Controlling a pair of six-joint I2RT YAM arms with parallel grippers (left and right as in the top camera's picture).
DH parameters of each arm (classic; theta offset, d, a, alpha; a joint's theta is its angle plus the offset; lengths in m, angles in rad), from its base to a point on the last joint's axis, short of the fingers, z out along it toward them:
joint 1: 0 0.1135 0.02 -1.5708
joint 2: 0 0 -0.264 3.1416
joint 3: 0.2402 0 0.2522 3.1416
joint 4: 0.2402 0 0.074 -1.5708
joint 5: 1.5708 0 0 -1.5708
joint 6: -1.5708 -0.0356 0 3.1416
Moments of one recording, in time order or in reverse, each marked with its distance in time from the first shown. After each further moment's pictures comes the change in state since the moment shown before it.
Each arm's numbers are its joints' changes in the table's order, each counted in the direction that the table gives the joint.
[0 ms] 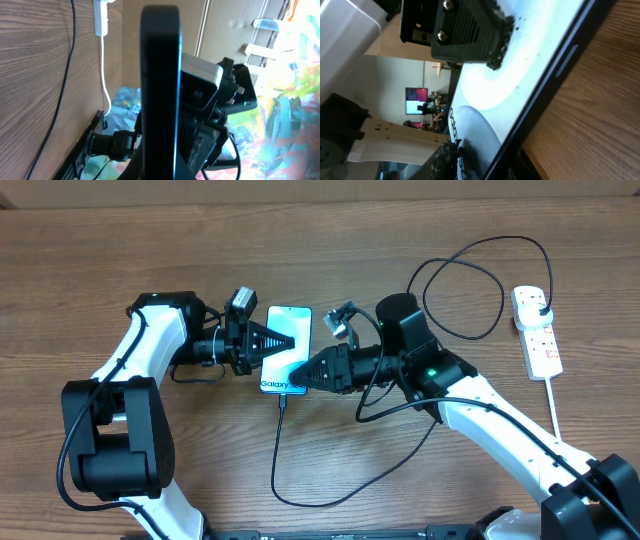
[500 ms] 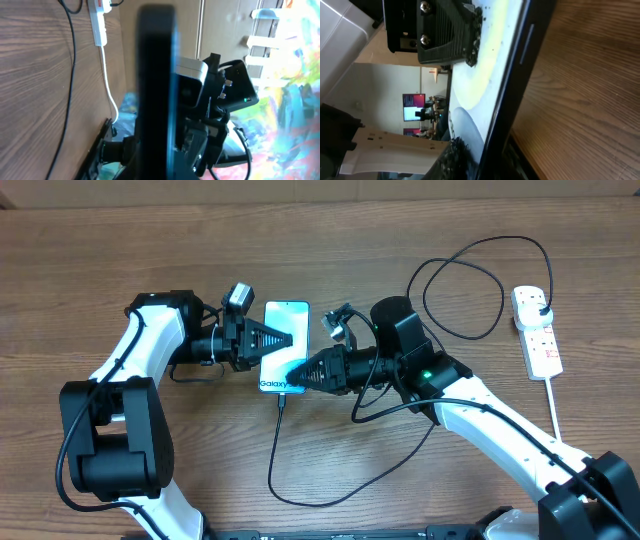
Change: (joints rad) left arm 0.007 0.000 0.000 -0.032 0.008 -0.084; right arm 0.013 0.009 -0.005 -0.018 0.046 -0.035
